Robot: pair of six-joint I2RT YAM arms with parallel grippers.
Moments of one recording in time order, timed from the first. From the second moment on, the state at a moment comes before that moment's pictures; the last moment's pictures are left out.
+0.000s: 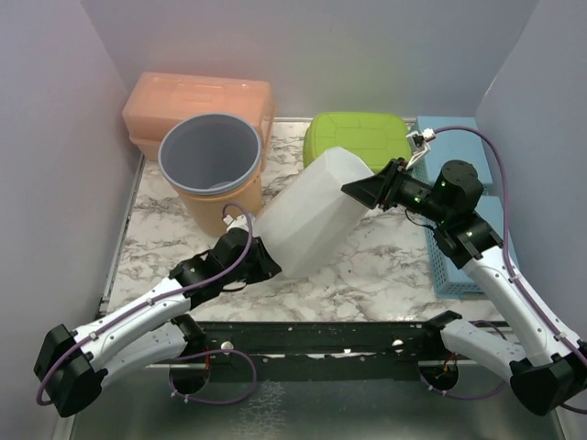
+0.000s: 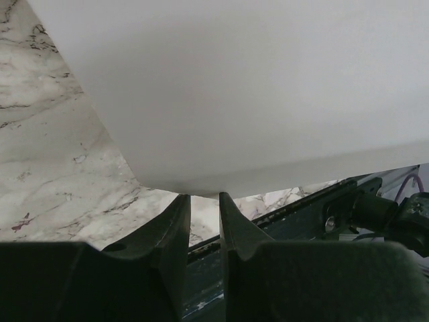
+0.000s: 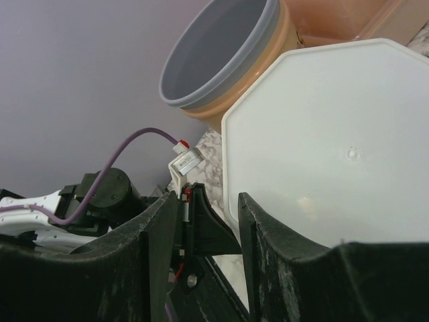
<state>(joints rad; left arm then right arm) -0.81 0.87 0.56 -0.39 -0.01 -0.94 0.42 0.97 0.98 -0.06 -0.53 0.68</state>
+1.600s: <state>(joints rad) -0.81 0.62 0.70 -0.82 -0.37 -1.07 0.97 1.49 1.65 -0.65 0.04 0.25</state>
